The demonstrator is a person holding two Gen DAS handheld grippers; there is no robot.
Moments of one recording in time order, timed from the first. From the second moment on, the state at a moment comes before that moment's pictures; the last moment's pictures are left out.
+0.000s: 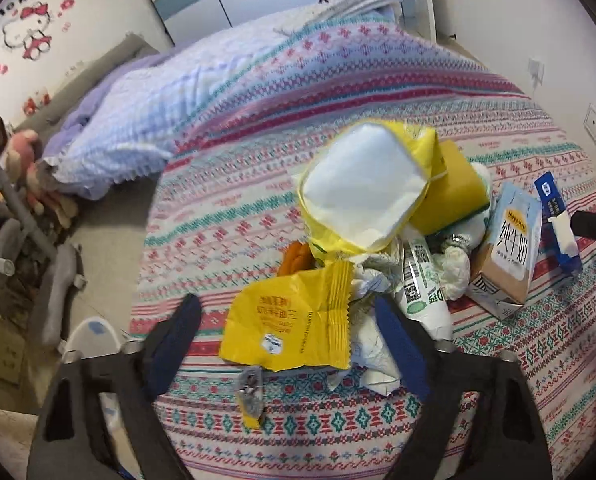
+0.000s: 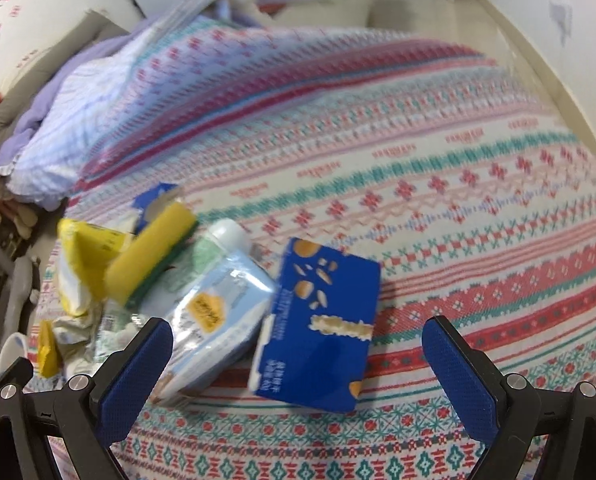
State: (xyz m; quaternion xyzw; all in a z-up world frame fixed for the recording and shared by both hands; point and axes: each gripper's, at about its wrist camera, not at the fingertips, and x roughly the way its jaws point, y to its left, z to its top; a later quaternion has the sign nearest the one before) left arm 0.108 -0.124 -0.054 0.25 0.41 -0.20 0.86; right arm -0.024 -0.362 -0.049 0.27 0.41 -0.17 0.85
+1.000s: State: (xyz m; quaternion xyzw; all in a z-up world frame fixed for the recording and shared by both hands) left arm 0.131 0.002 0.001 -0.05 0.46 -0.27 0.85; right arm -0.053 -0.371 -0.063 0.34 0.42 -0.16 0.83
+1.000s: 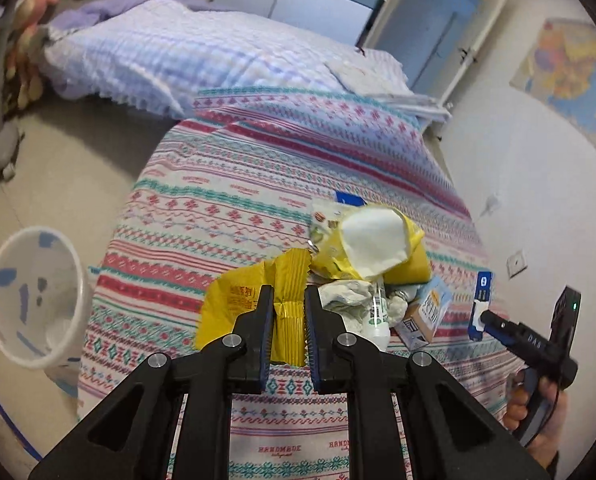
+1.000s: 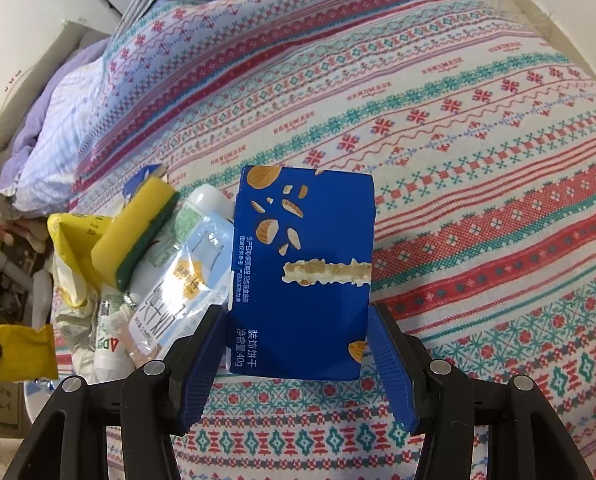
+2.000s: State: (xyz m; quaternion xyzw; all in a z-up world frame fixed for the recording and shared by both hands) left arm 0.212 0.251 -0.019 -0.23 0.45 -0.11 0.86; right arm 0.002 -0.216 -0.016 0.21 0.34 -0.03 0.91
